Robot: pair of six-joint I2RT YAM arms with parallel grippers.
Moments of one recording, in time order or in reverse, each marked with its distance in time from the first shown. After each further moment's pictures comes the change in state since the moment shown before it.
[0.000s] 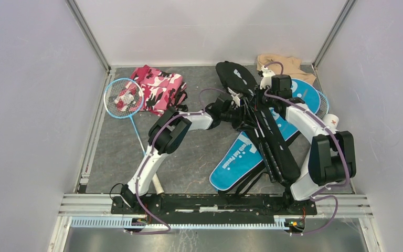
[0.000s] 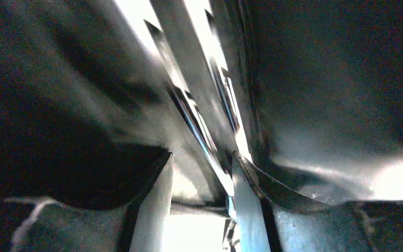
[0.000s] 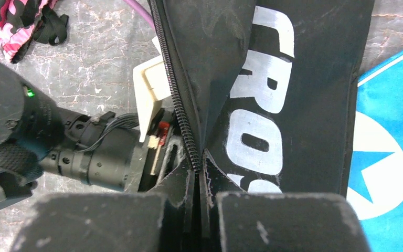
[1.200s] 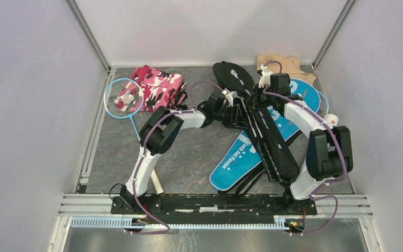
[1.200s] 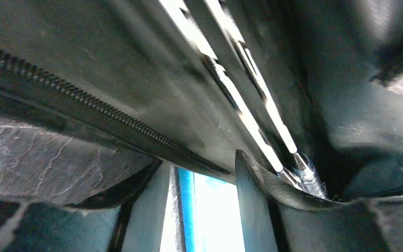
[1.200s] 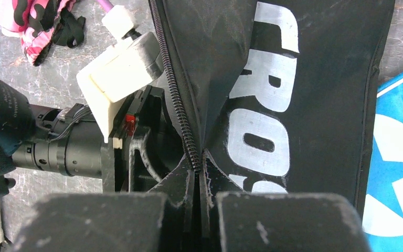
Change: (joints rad) left arm 0.042 -0.143 -0.153 -0.116 -0.098 0.357; right arm -0.009 0.066 0.058 -0.029 -0.069 0.053
